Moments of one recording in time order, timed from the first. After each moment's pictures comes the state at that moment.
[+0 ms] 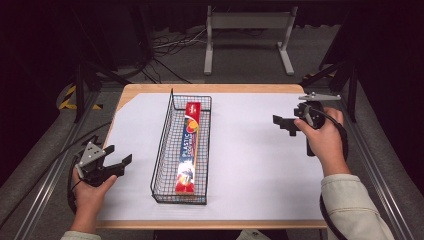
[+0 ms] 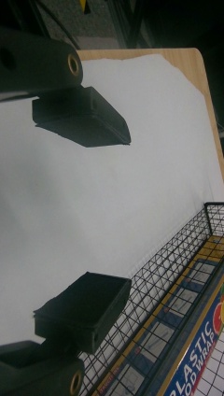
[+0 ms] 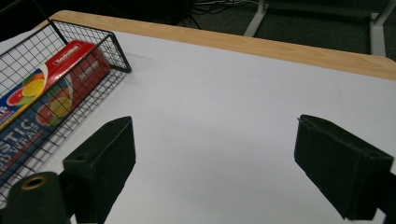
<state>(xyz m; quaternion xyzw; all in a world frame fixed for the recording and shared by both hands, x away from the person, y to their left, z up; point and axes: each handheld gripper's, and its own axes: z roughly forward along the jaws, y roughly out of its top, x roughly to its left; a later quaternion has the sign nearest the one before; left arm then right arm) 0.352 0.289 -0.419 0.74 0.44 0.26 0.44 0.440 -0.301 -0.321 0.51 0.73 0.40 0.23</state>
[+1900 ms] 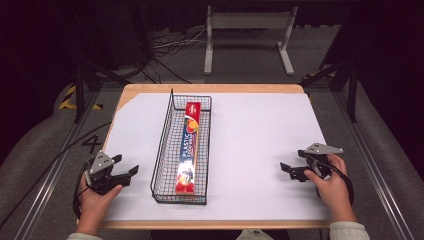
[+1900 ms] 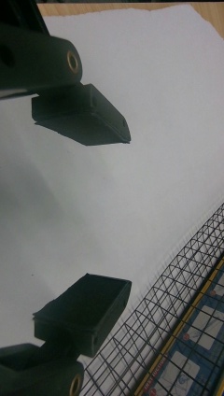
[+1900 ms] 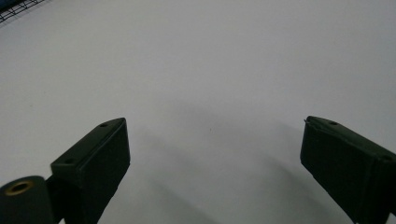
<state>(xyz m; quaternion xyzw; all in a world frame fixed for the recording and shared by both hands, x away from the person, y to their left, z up) 0.344 0.278 -0.442 0.77 0.42 0.23 0.41 0.372 -0.345 -0.442 0.44 0.78 0.40 0.20</state>
